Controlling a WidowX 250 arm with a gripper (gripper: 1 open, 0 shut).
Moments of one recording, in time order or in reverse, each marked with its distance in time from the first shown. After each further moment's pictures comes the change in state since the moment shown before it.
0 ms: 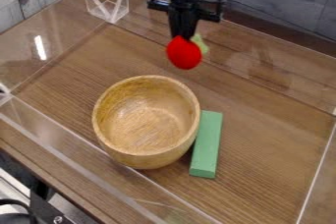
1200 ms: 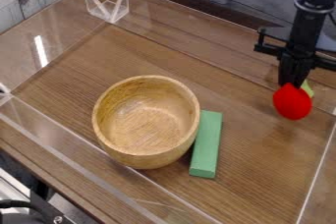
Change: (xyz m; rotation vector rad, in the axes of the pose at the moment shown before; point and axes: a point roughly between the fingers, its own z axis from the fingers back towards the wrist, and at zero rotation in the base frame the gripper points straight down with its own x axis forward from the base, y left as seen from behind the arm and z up) arm -0.010 -0.138 -0.033 -0.006 -0.025 -0.019
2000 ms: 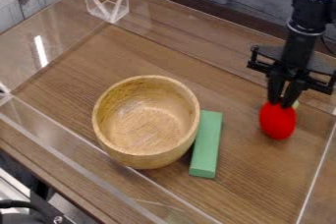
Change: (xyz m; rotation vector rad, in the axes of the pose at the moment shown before) arm -0.014 0.002 -0.018 0.018 0.025 -0.027
